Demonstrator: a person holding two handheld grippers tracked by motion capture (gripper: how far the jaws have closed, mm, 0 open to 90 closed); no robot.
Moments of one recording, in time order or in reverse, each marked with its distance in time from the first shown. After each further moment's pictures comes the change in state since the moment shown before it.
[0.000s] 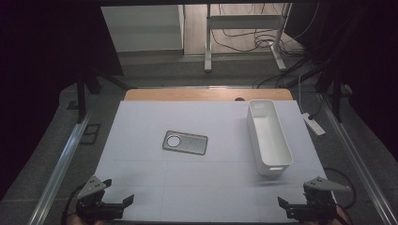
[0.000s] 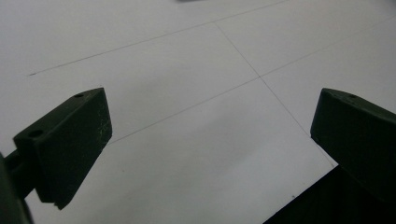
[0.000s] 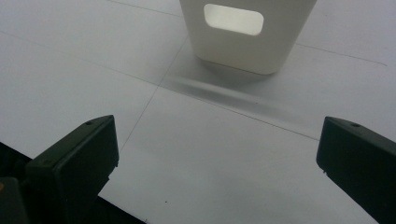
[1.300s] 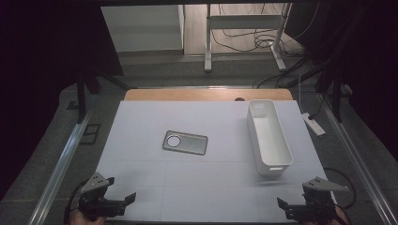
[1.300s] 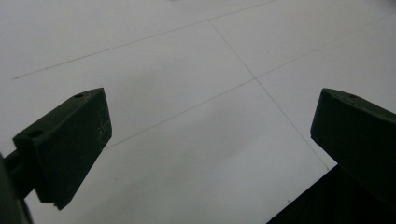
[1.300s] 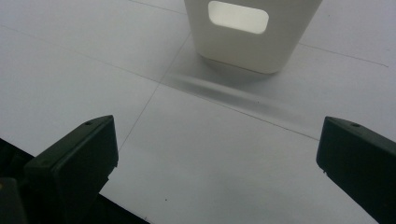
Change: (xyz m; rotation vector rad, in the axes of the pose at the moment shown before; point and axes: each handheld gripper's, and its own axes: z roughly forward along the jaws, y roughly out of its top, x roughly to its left) left arm 0.002 0.011 0.007 0.029 -0.031 -0.005; right arm 0.002 0.000 0.001 0.009 -0.005 -0.024
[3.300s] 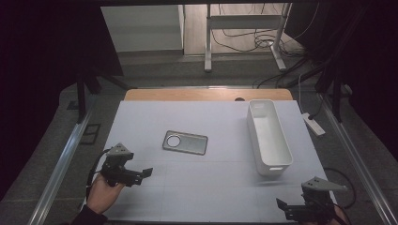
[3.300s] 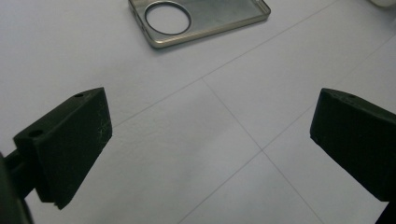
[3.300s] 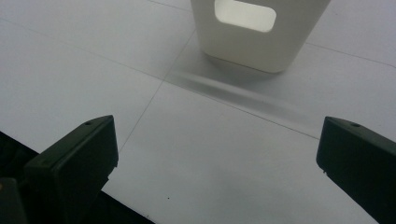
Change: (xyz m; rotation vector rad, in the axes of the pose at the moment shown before) left arm 0.014 0.076 0.052 0.052 -0.085 0.066; right arm 0.001 0.000 0.001 0.010 0.015 -0.010
